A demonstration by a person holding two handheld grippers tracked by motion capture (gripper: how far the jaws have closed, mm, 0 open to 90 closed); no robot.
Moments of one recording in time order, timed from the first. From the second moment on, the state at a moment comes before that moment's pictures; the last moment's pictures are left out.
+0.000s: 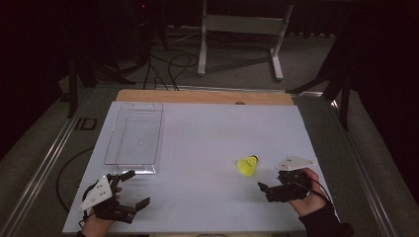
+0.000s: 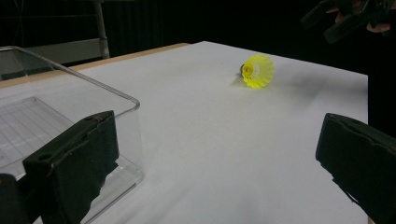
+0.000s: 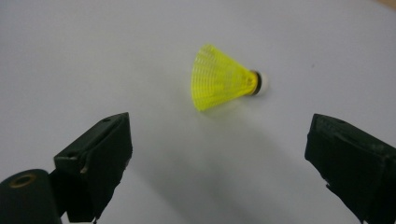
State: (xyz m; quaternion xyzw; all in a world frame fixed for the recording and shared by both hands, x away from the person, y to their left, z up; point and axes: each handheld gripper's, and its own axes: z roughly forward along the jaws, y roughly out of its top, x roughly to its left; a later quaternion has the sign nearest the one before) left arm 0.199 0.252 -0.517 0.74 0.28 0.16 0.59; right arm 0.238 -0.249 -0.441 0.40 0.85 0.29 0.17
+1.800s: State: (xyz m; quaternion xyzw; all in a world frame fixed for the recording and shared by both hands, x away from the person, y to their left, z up) left arm 0.199 0.251 -0.517 0.75 0.27 0.16 0.59; right arm 0.301 -0.197 -0.481 0.50 0.85 0.14 0.11
